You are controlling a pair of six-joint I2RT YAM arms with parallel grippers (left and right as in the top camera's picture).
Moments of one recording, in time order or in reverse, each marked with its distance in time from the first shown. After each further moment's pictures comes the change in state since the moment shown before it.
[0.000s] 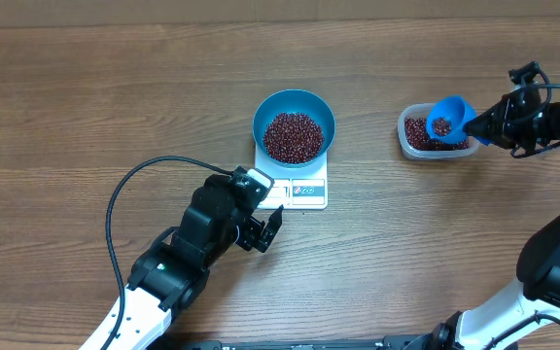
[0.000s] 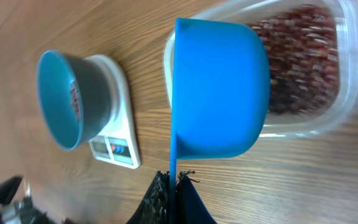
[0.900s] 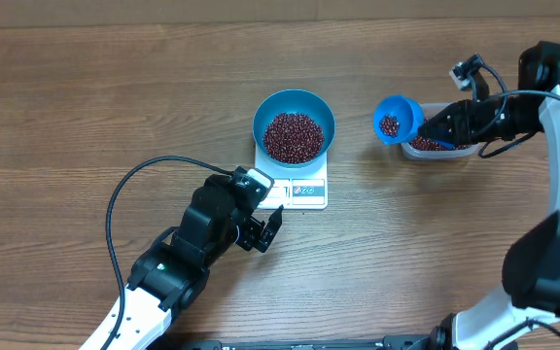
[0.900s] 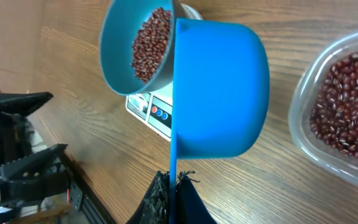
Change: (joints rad) left arm 0.000 0.000 0.000 0.000 0.000 0.000; right arm 0.180 -0.055 0.000 -0.106 -0.111 -0.314
